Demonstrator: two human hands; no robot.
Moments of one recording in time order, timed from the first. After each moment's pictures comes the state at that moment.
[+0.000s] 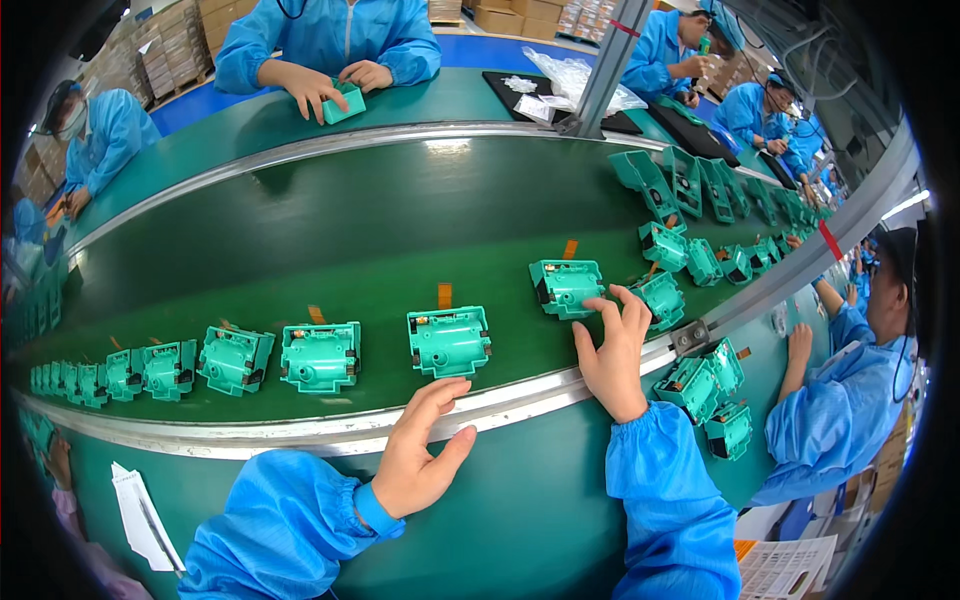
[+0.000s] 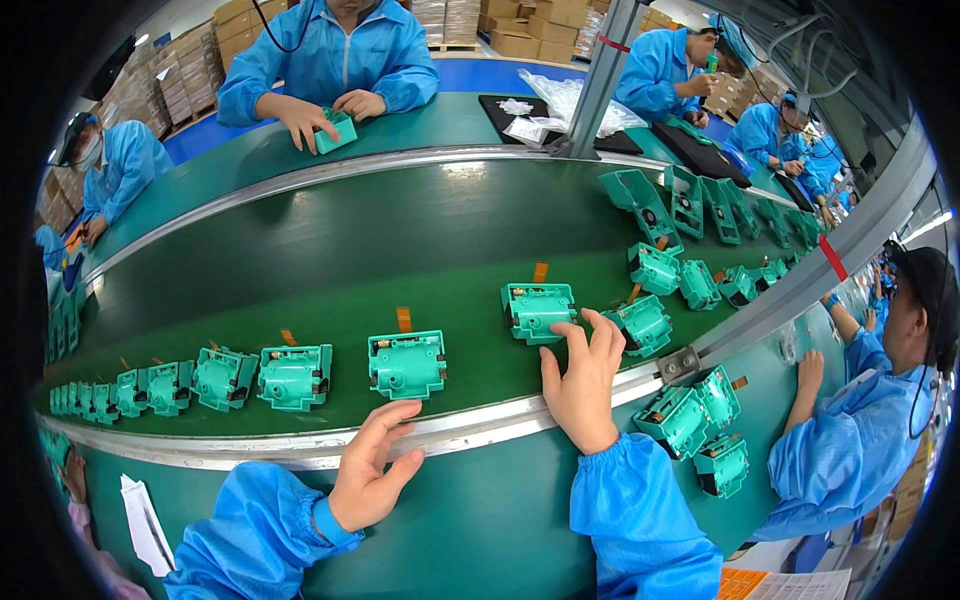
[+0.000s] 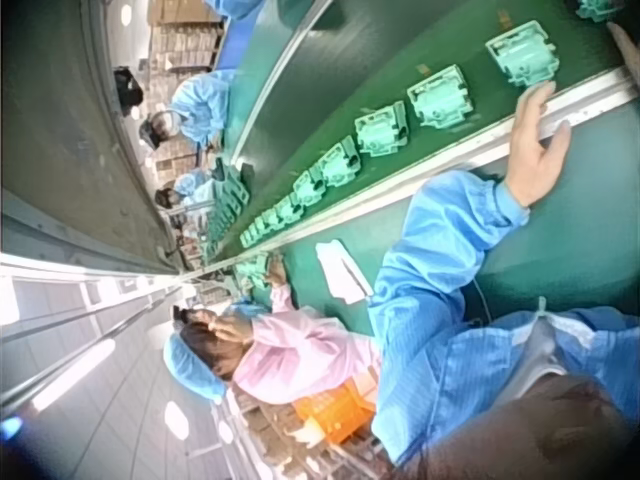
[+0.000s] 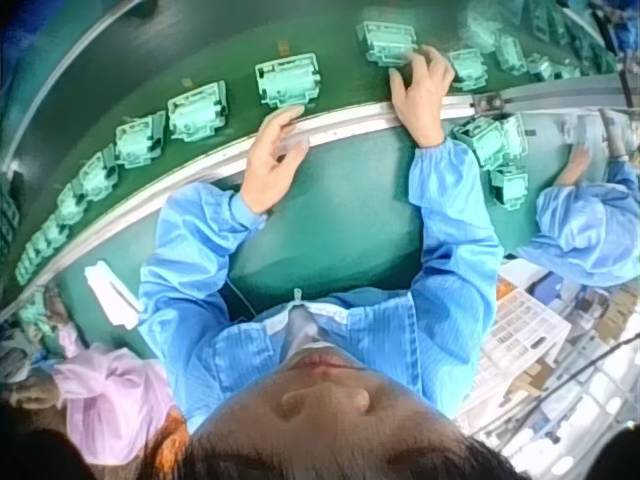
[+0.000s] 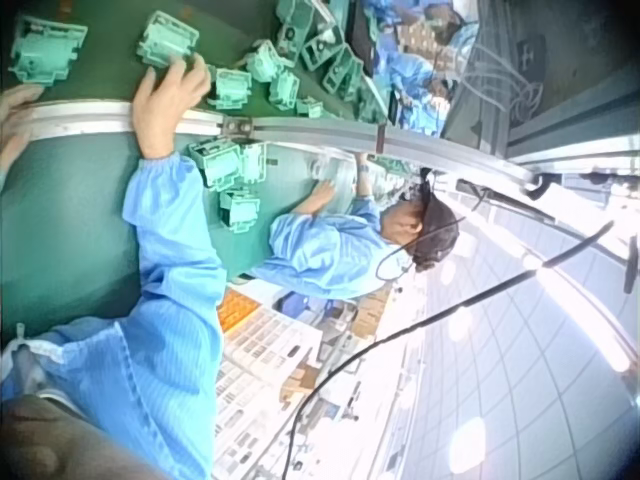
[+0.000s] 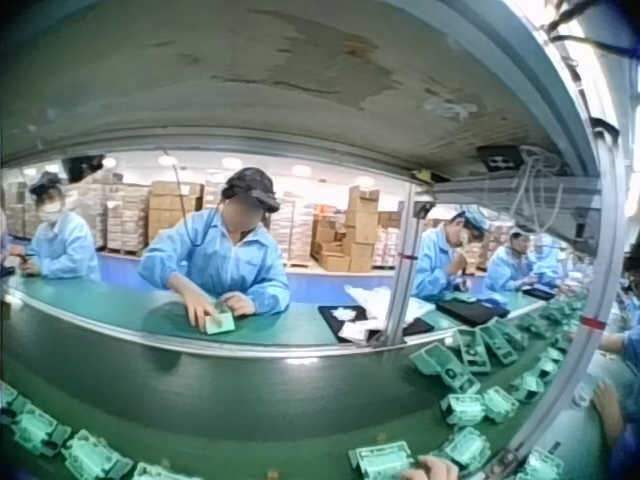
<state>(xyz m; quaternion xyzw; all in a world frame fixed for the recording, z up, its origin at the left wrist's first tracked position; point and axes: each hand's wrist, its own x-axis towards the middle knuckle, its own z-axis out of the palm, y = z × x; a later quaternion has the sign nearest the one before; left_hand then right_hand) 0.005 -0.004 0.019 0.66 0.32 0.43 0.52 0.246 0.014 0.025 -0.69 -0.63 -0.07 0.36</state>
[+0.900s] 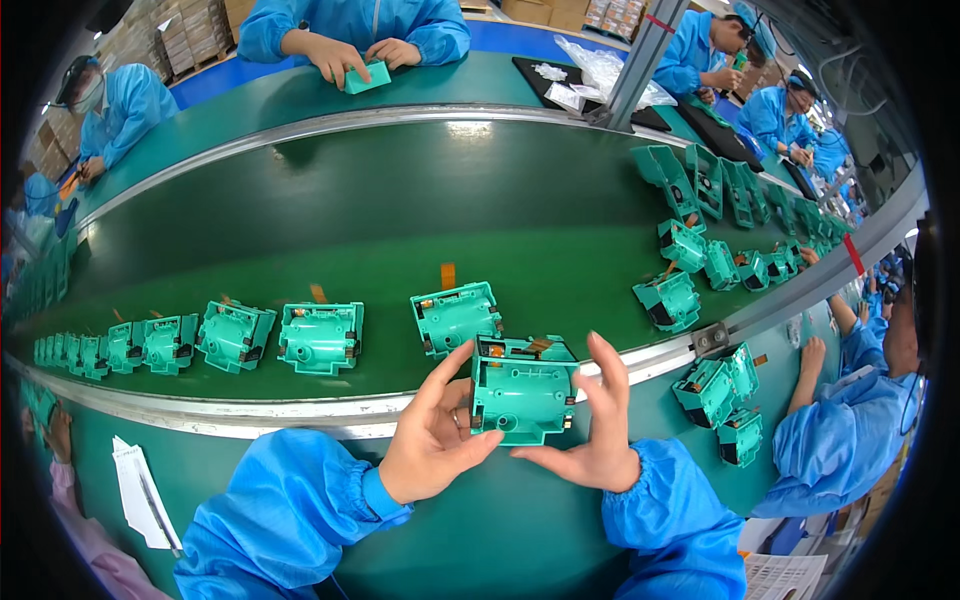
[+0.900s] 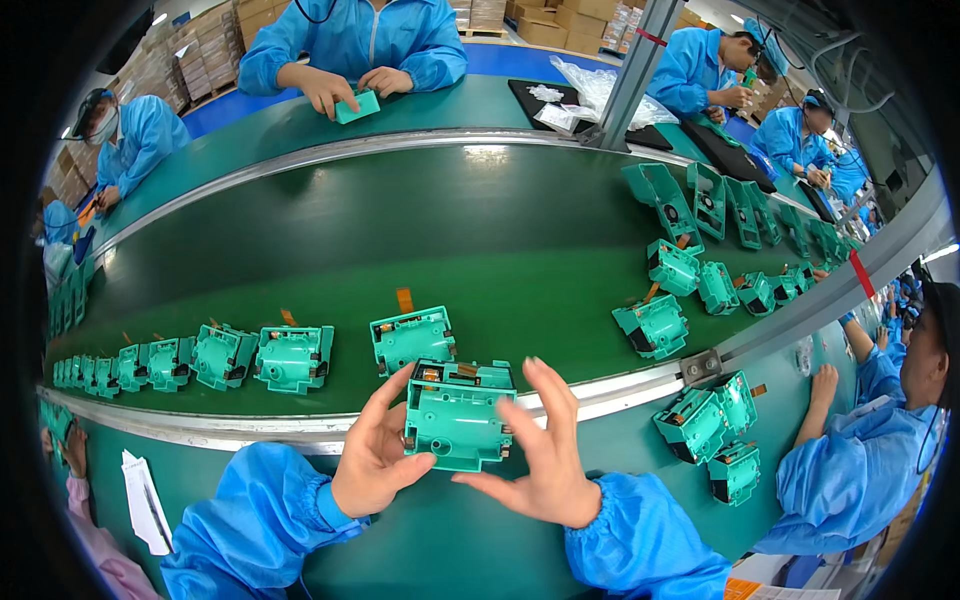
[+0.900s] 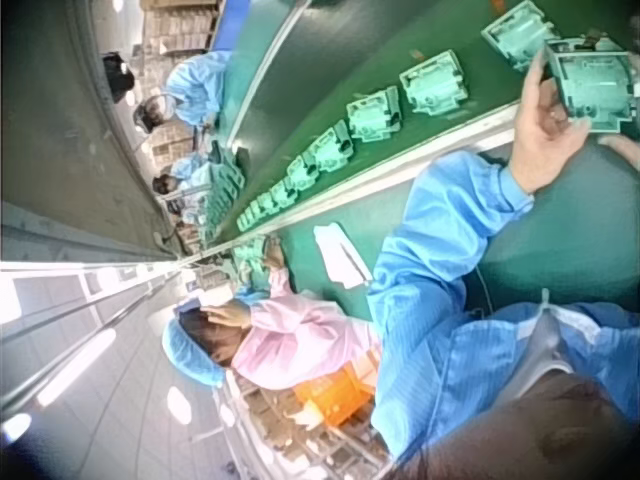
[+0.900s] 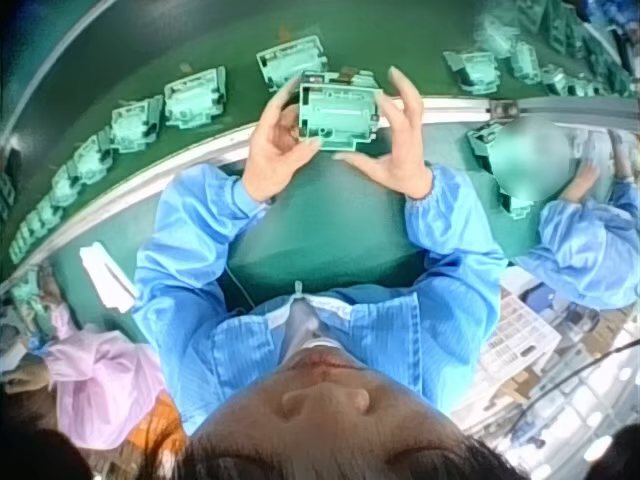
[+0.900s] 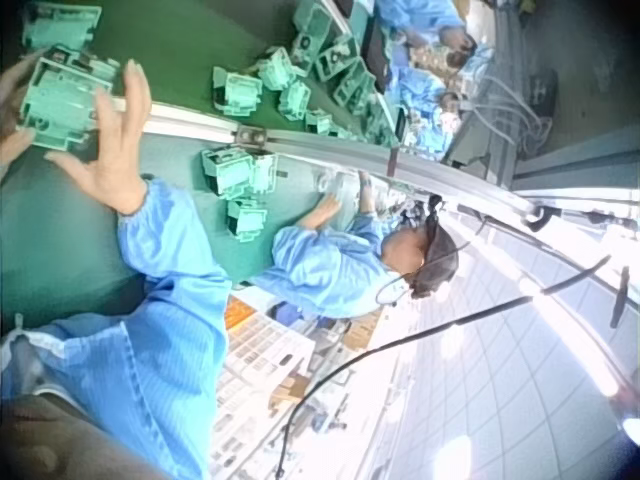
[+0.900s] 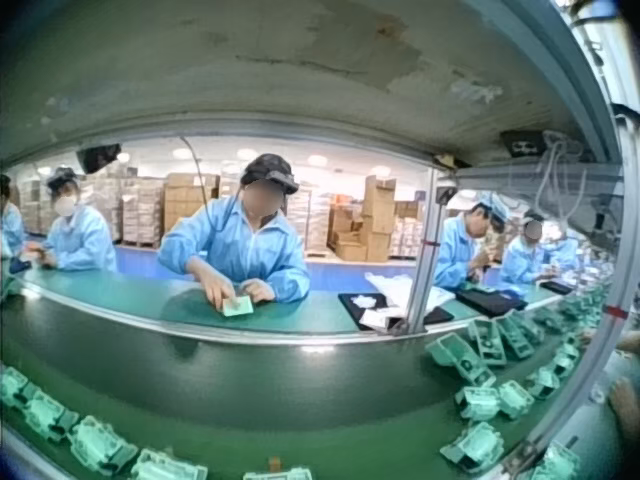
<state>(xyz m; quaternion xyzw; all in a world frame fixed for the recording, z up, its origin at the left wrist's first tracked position) -0.012 0.002 0.019 0.49 0.18 0.45 0.73 0.174 -0.030 0.029 -0.46 -0.78 -0.03 0.43</state>
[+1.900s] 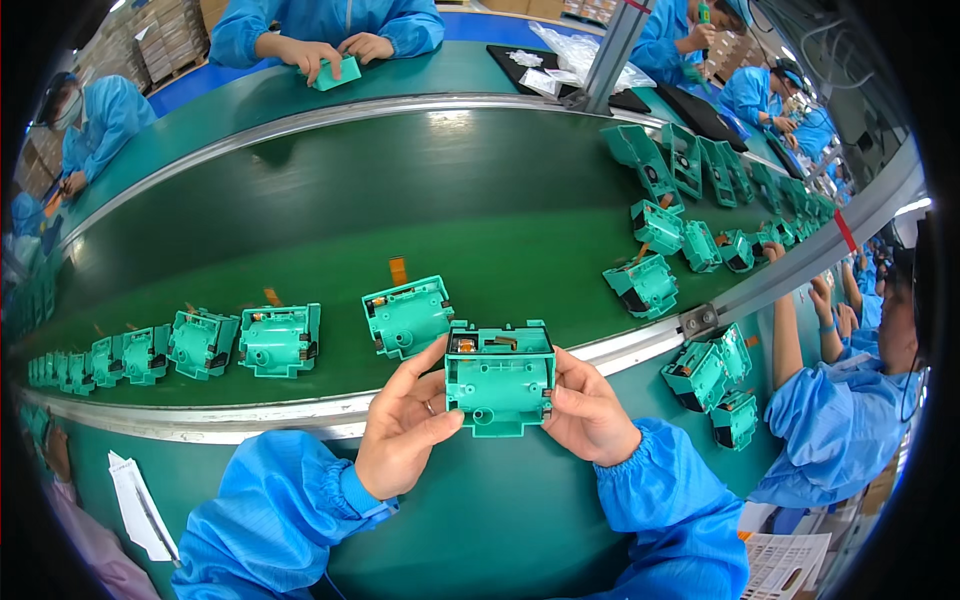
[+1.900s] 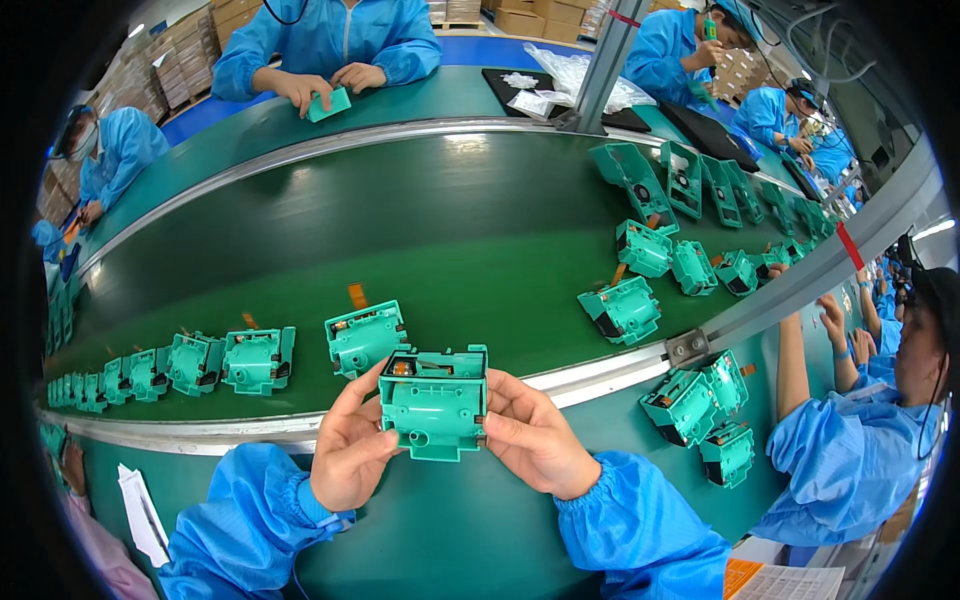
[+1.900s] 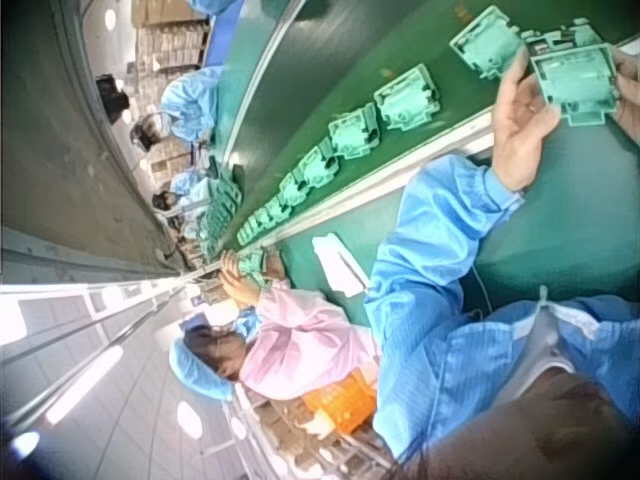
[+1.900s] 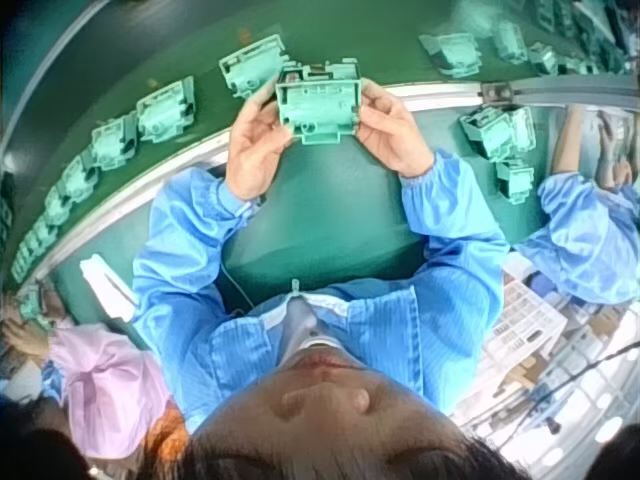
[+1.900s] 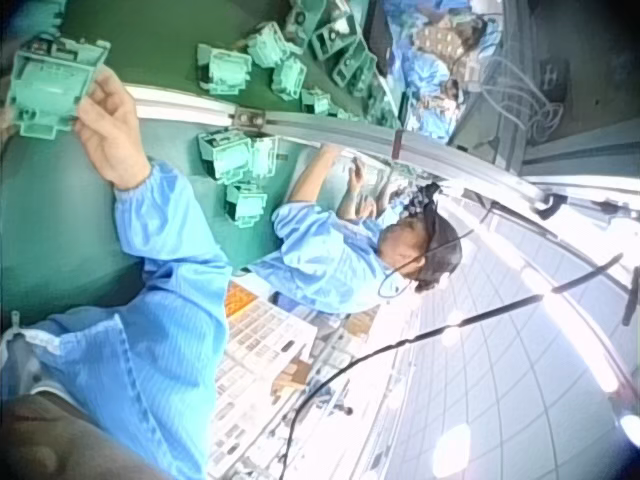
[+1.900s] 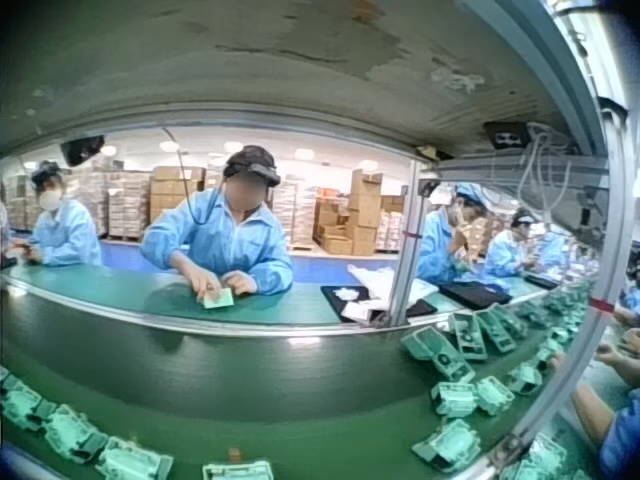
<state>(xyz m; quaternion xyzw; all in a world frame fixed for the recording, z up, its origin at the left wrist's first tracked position) 0.002 0.003 0.006 0.36 0.18 0.46 0.79 0.200 -0.023 0.013 -0.27 -0.29 0.76 0.52</state>
